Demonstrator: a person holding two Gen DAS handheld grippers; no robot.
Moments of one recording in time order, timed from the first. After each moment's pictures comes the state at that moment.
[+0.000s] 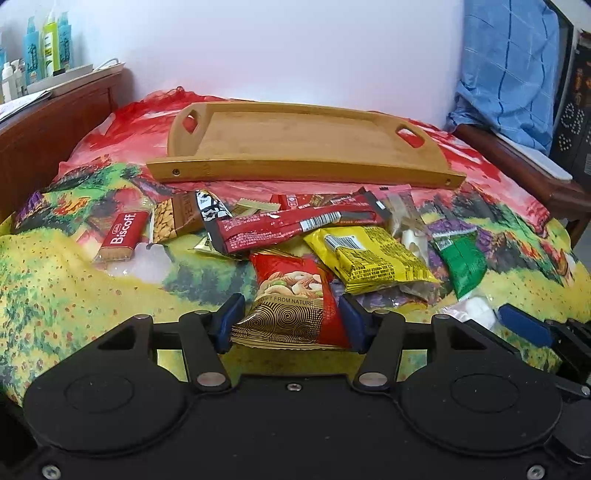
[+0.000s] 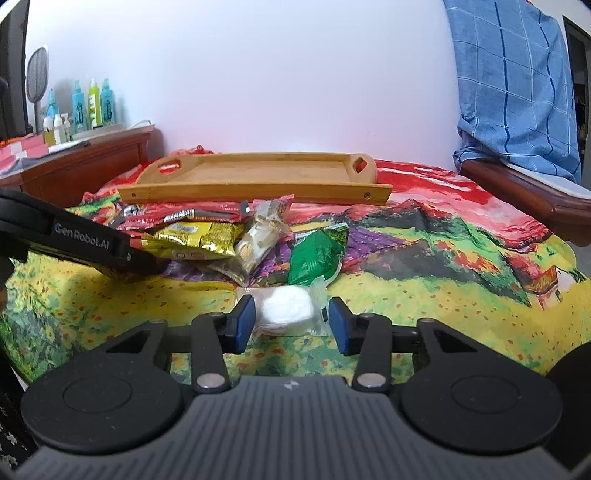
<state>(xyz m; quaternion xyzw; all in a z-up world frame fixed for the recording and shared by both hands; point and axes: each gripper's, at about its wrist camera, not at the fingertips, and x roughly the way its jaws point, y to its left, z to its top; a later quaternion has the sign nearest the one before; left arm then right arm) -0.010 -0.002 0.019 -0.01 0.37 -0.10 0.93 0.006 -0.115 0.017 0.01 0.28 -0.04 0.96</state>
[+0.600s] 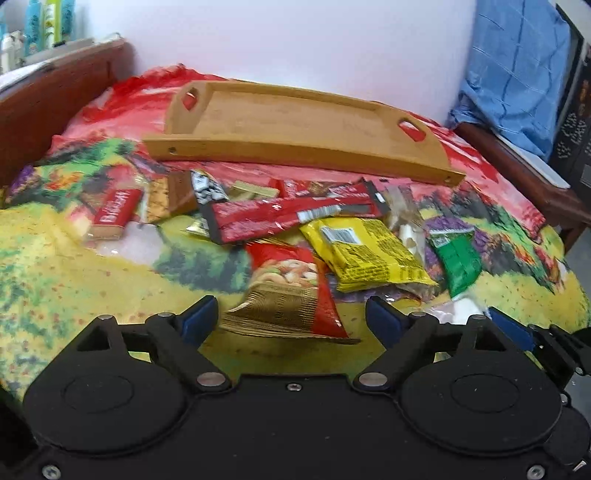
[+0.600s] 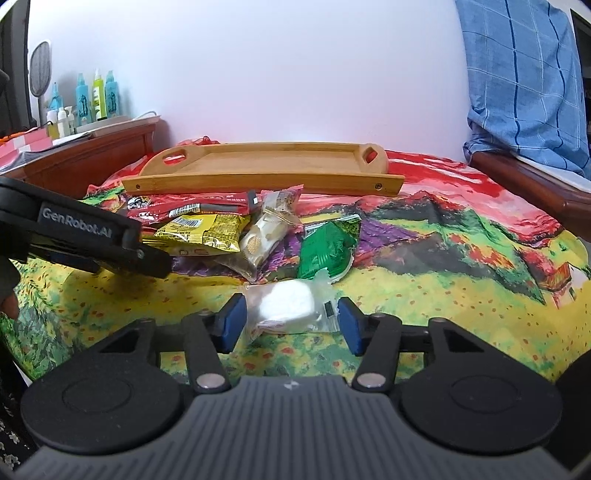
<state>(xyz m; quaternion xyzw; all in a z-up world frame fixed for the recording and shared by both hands) -0.005 0.002 0.020 -0.04 0.39 -0.09 0.92 0.014 -0.115 0.014 0.02 0.30 -0.03 0.95</state>
